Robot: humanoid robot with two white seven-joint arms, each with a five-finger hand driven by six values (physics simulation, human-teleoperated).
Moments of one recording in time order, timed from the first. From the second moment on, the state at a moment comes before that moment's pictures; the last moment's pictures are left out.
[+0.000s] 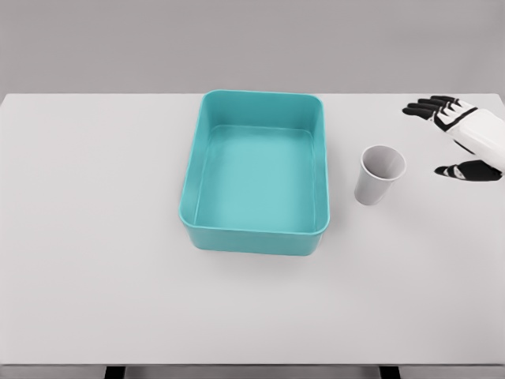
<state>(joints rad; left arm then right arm) 0.00 0.00 -0.04 -0.07 0.02 -0.06 -0.04 -0.18 -0.86 0.11 -1.56 0.32 -0.61 0.21</state>
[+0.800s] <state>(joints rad) 0.00 0.00 -0.04 -0.07 0.02 -0.06 -0.04 -0.22 -0.91 0.53 -1.29 -0.47 -0.61 0.21</state>
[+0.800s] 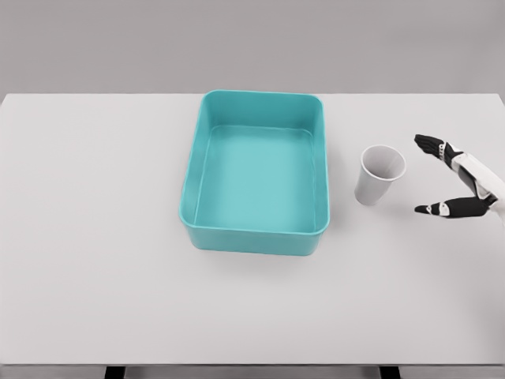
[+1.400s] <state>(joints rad) 0.00 0.00 -0.04 -0.07 0.02 -0.06 -0.04 -0.24 -0.80 0.63 -1.20 -0.68 -0.61 0.21</state>
